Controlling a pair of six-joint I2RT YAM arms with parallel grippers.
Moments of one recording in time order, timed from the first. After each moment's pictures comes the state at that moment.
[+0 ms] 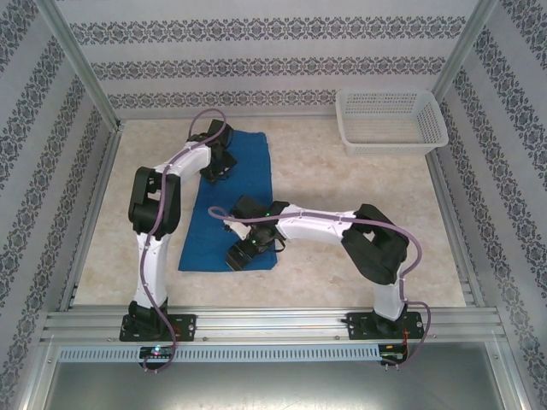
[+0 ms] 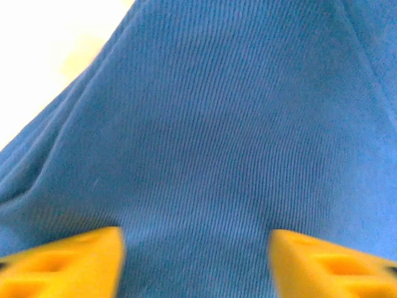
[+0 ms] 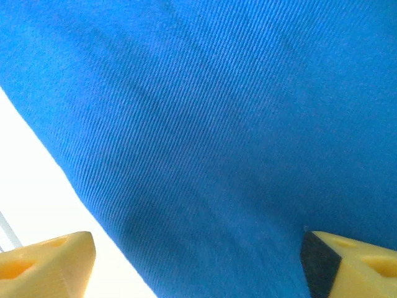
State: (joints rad) left arm -0.24 2.20 1.76 -0.74 -0.08 -1.03; right arm 0.98 1.90 1.32 -0.64 -0.24 0.18
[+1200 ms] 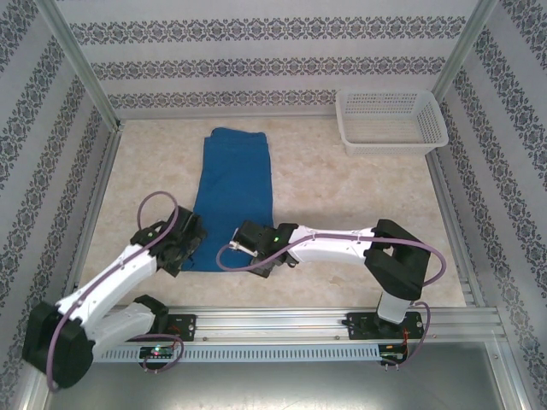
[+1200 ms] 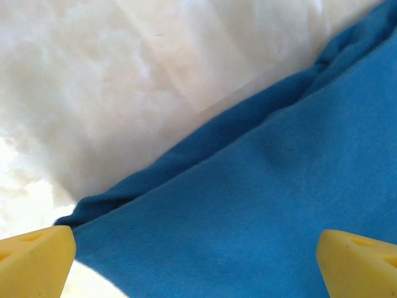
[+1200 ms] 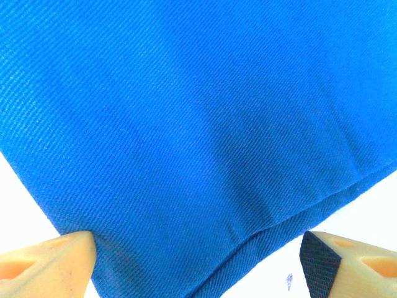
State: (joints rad) left arm -0.44 1.04 0.65 -0.82 -0.20 -1.37; right arm 1.12 1.75 1.12 -0.58 0.23 -0.13
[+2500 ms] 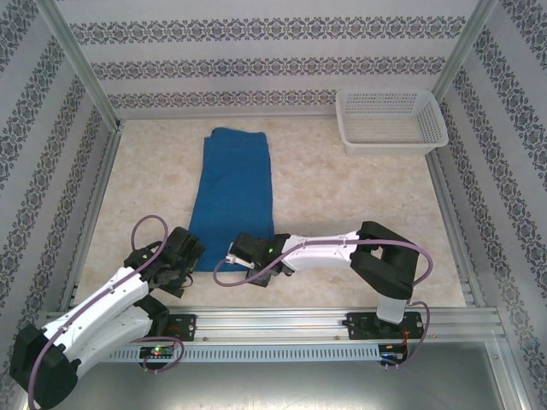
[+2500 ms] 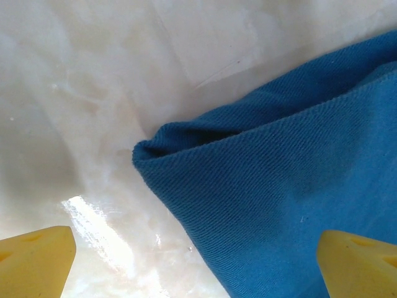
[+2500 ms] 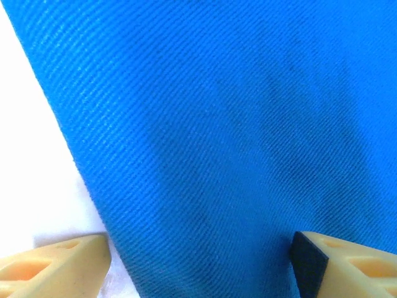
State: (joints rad) left arm -0.54 0.81 0.47 -0.88 -0.13 -1.68; right arm 1.17 1.82 1.09 -0.50 0.20 -0.18
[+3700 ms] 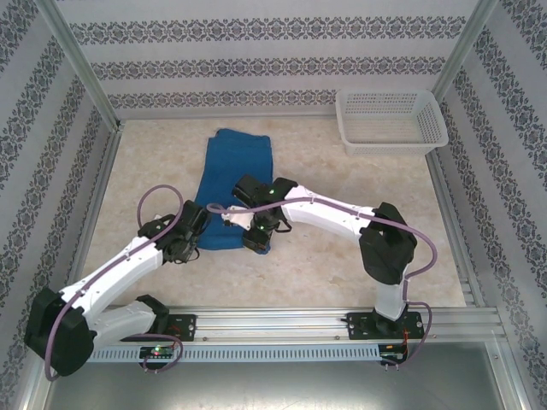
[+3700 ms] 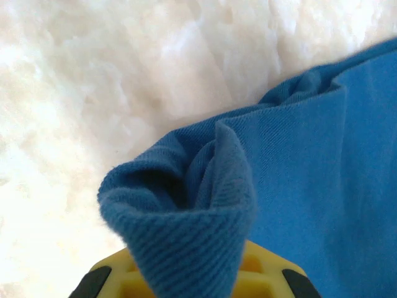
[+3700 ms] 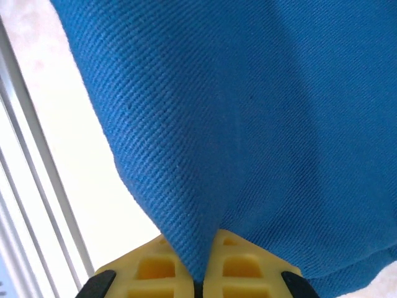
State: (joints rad) left arm -0.50 1.10 0.72 -0.84 -0.36 -1.61; right arm 0.91 1.90 1.56 -0.99 -0.33 -0.22
